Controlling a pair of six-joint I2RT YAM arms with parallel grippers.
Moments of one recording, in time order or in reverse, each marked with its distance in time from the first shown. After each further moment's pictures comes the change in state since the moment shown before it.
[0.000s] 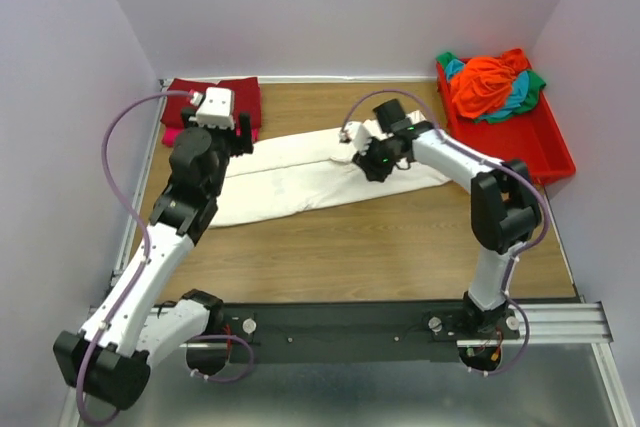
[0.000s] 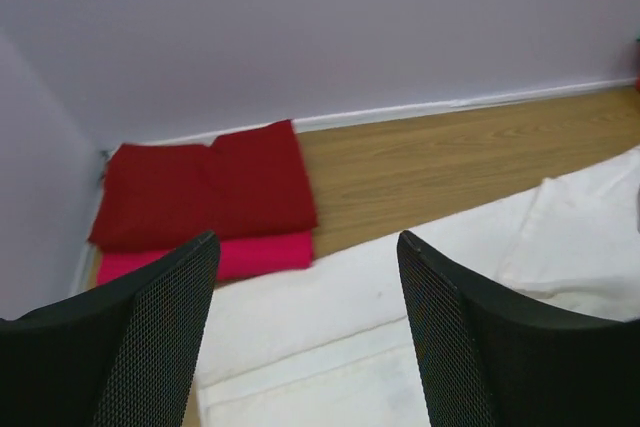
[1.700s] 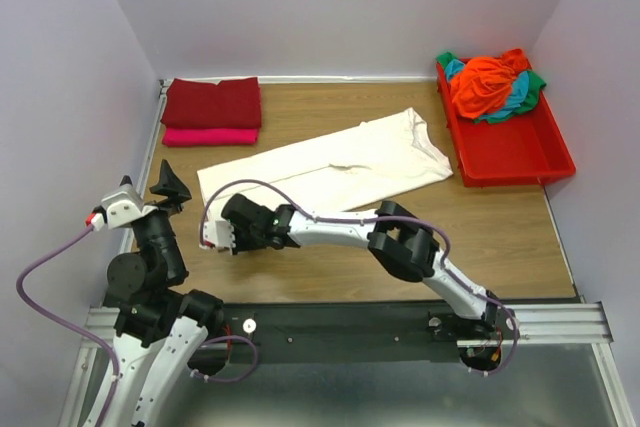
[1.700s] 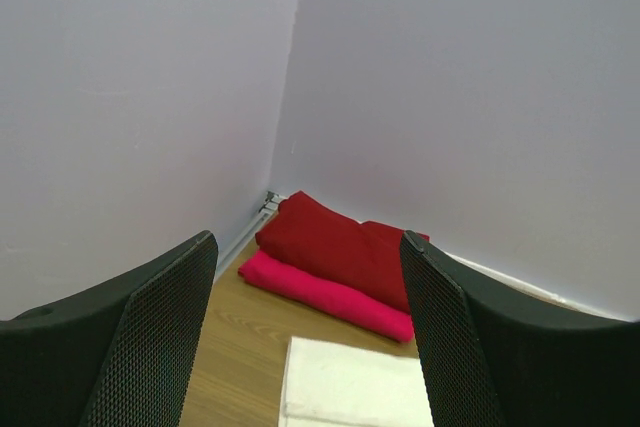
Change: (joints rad) left arm 0.004 -0.819 -0.428 0.091 -0.466 0.014; right arm 0.813 0.510 0.502 0.243 0.303 0.056
